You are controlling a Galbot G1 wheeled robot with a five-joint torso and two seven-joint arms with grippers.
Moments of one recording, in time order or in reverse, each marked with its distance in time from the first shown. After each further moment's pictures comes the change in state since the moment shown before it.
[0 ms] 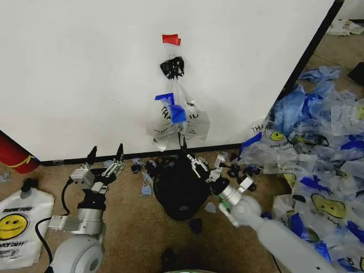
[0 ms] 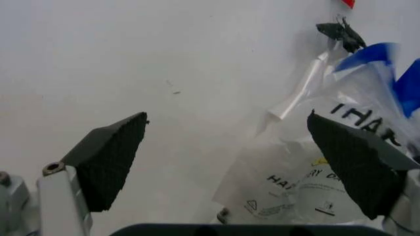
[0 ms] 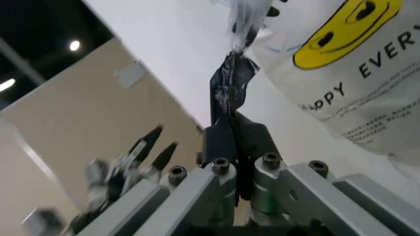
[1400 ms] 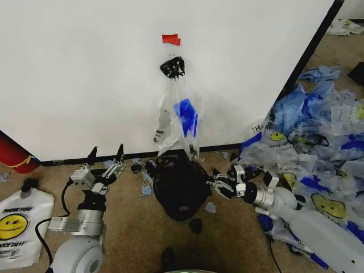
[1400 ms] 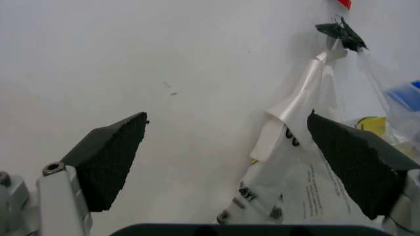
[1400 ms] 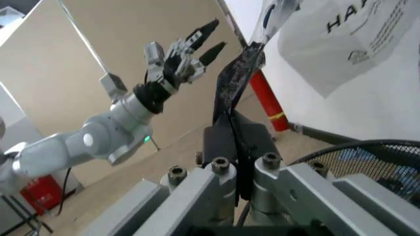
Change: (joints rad) left arm -0.001 -0.001 0.005 -0.002 0.005 -0.001 0.000; right arm 0.035 -0.169 0.034 -0.086 -0.208 -0.109 -0.363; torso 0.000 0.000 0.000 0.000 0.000
